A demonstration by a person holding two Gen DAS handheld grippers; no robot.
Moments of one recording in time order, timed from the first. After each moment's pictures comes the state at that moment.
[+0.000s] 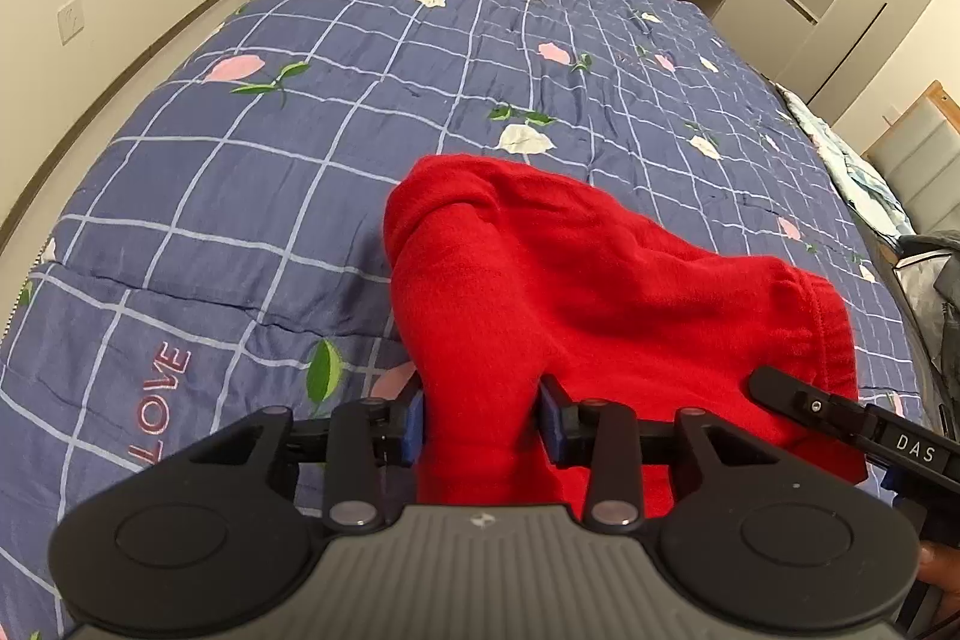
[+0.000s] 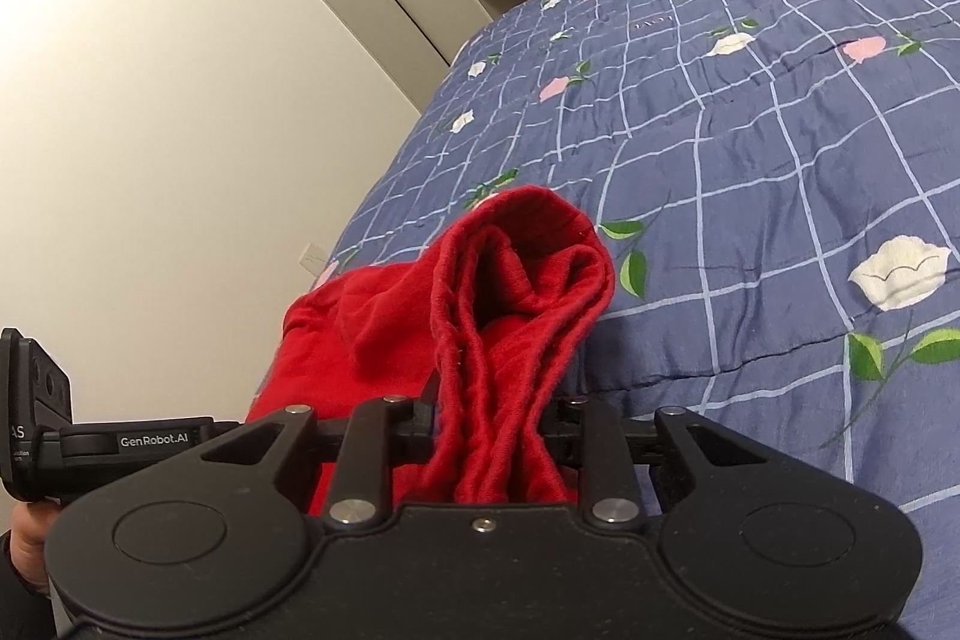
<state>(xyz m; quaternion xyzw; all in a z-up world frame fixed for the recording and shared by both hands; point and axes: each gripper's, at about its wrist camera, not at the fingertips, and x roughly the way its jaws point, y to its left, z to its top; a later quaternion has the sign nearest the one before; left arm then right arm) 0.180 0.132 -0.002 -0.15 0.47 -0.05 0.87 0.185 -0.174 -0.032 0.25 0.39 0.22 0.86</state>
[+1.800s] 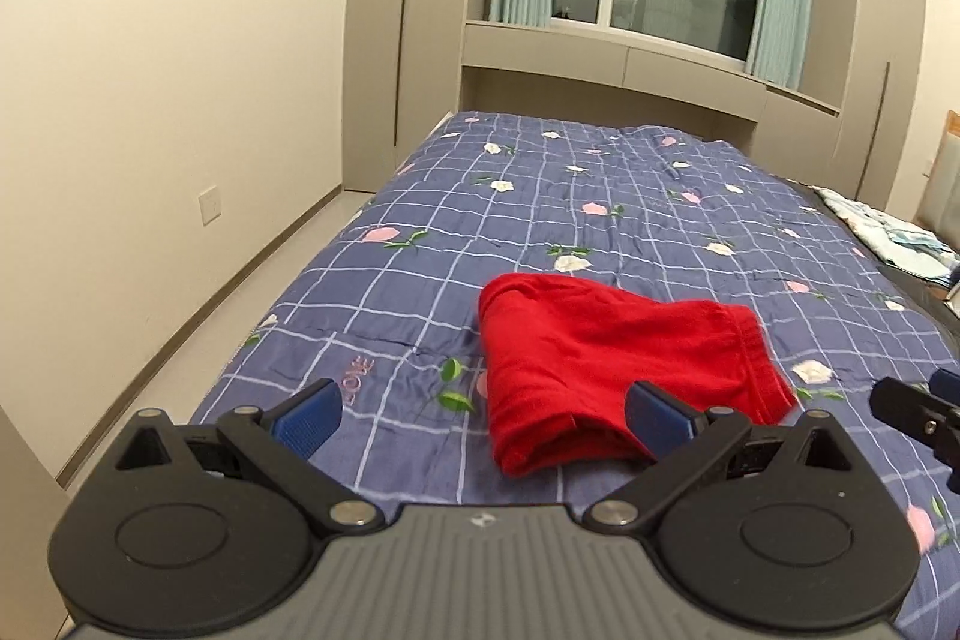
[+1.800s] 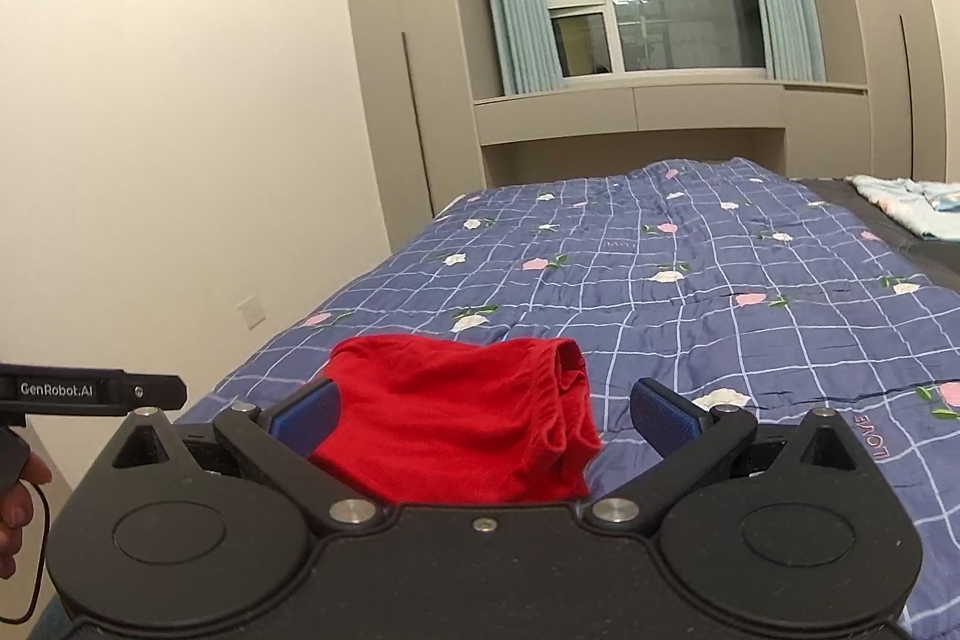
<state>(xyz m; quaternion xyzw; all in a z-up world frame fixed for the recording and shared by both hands) -0.015 0.095 0.065 -0.05 0.28 0.06 0.96 -0.006 -0.166 0.043 0.06 0.20 0.16 0.96</state>
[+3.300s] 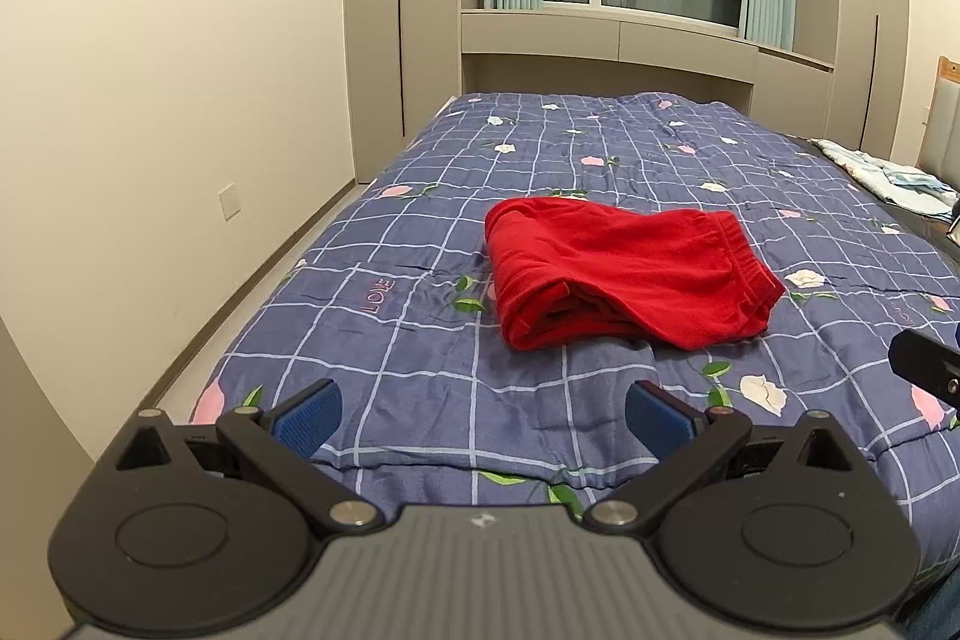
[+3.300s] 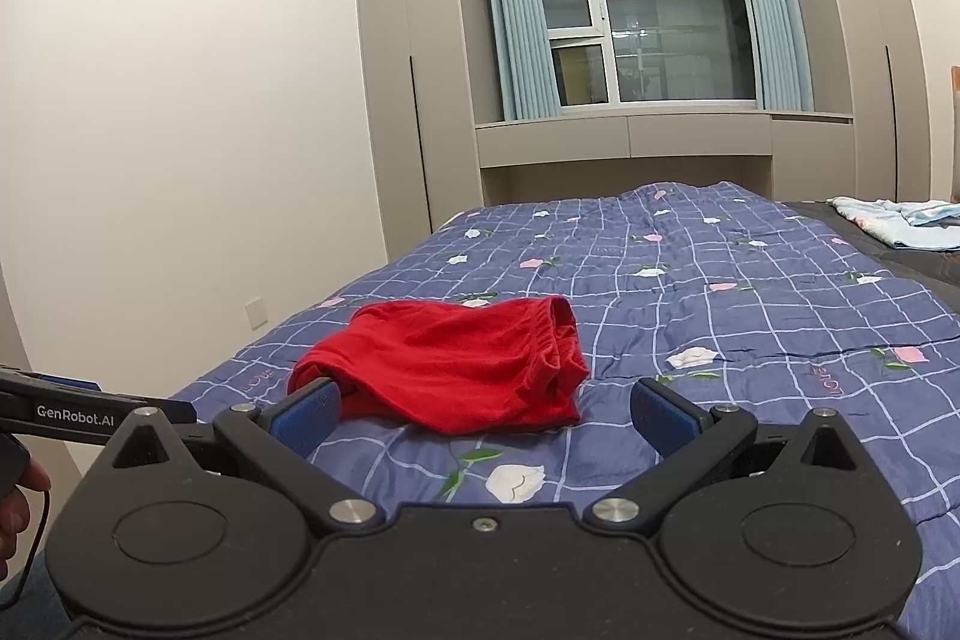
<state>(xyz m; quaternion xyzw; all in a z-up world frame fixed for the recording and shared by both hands) -0.083 0.073 0.035 0.00 0.29 0.07 0.95 -0.094 -0.175 0.015 0.05 0.17 0.15 0.97</state>
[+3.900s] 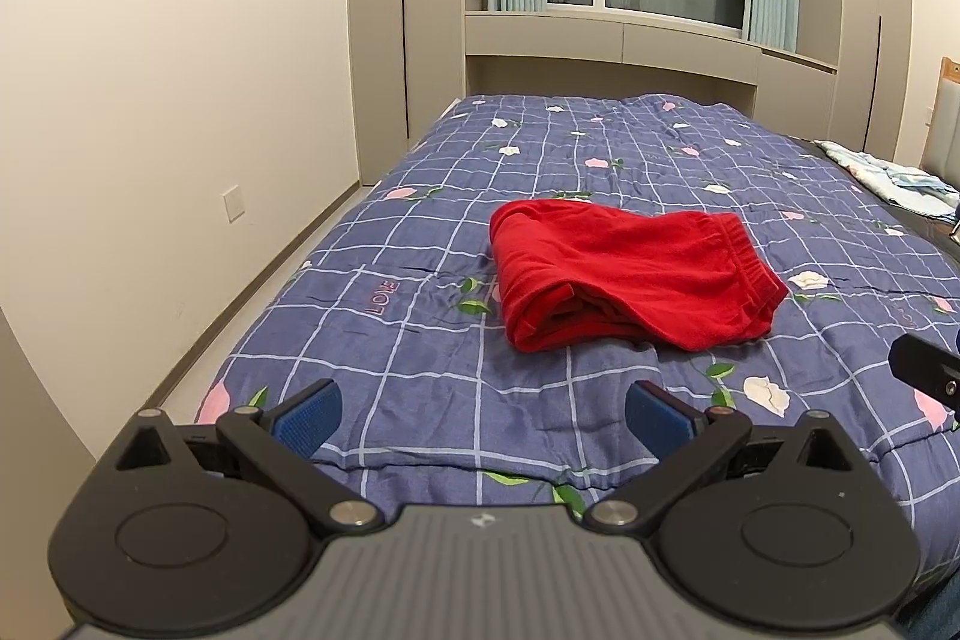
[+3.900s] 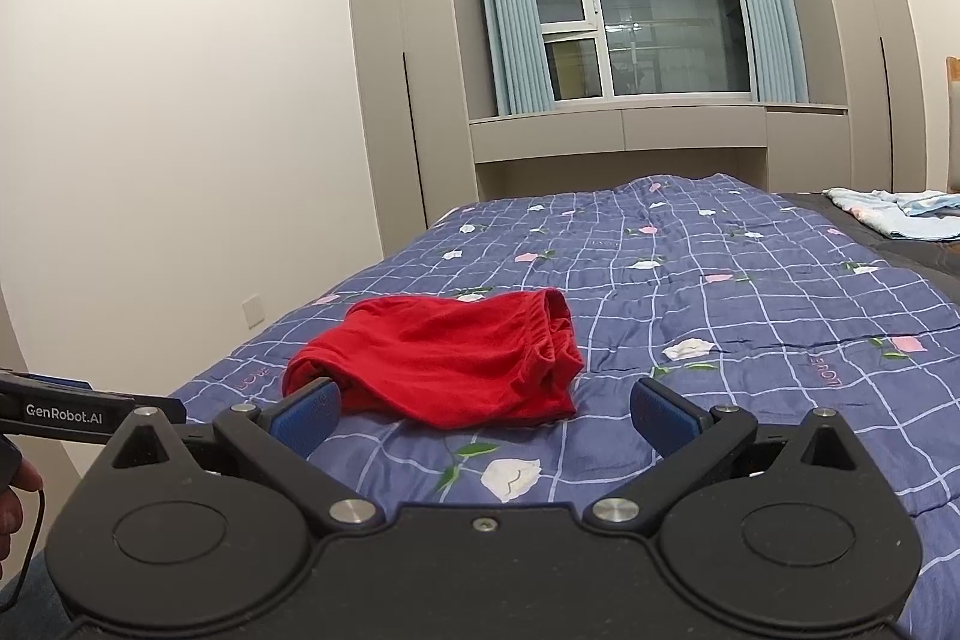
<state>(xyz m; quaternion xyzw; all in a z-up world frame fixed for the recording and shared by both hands) -0.084 0.074 0.036 0.00 0.29 0.08 0.95 -0.091 -0.176 0.014 0.06 0.17 0.14 0.97</state>
